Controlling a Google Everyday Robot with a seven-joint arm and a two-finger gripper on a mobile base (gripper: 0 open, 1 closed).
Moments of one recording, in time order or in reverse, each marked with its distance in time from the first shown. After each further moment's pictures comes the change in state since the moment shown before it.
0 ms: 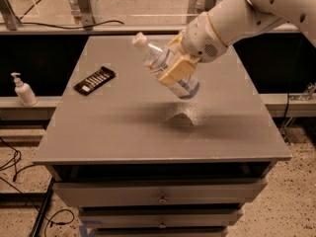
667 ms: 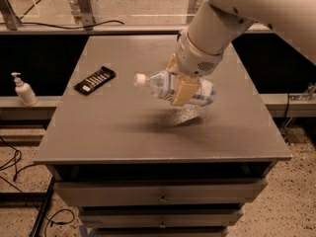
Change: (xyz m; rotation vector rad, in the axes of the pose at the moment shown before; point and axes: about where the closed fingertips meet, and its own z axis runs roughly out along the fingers) arm 0.043 0.037 0.006 -0.056 0.440 -0.197
